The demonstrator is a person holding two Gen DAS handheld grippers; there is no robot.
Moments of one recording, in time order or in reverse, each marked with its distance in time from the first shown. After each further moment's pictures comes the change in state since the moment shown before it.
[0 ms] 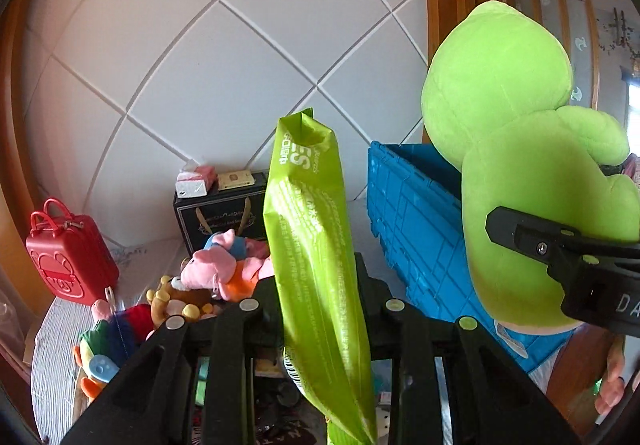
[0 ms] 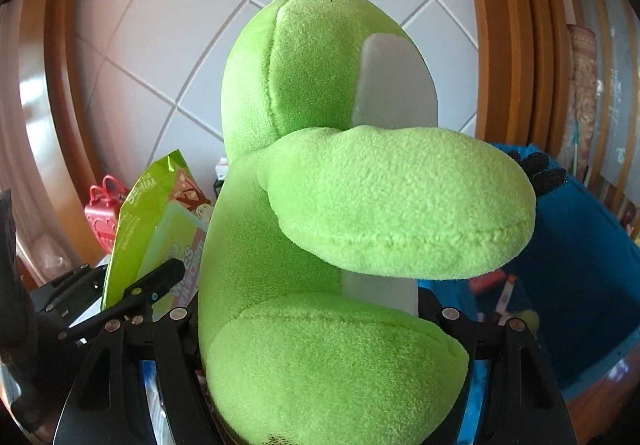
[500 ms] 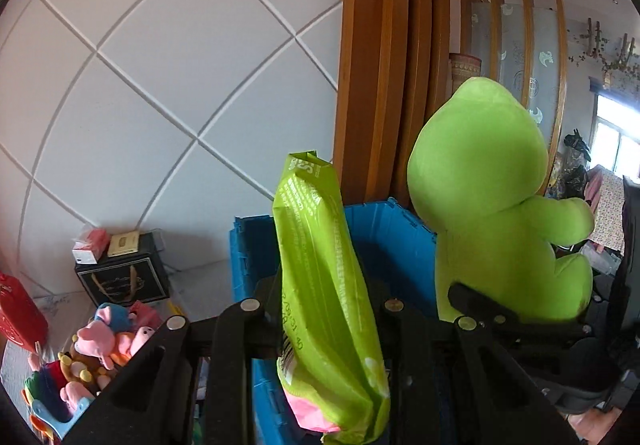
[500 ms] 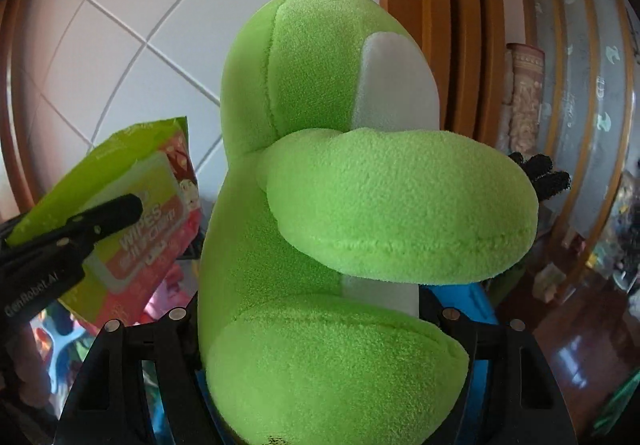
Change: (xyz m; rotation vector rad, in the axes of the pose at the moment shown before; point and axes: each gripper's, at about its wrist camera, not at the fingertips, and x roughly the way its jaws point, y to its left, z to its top) left arm 0.092 -0.242 0.153 0.015 0.043 -0.179; right arm -0.015 -0.252 0.102 -0.052 0.022 -0.178
